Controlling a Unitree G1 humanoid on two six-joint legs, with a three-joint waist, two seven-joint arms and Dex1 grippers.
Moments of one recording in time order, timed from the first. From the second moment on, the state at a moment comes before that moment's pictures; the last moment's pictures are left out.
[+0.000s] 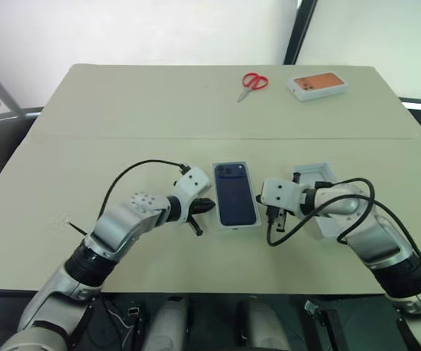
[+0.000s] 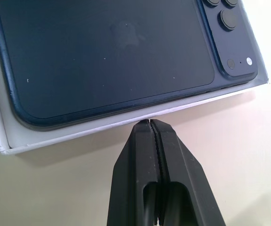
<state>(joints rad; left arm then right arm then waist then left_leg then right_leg) -0.54 0.49 -0.41 -0.23 -0.43 0.89 -0.49 -0.40 -0.77 0.28 -0.27 -0.13 0.44 0.95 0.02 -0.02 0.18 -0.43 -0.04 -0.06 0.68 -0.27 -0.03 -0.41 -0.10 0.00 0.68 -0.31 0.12</state>
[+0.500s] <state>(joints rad) -0.60 0.33 -0.44 -0.14 -0.33 0.91 -0.58 -0.32 -0.86 0.19 -0.31 -0.13 0.47 0.98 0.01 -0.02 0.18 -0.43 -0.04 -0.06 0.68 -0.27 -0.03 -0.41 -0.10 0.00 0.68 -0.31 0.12</state>
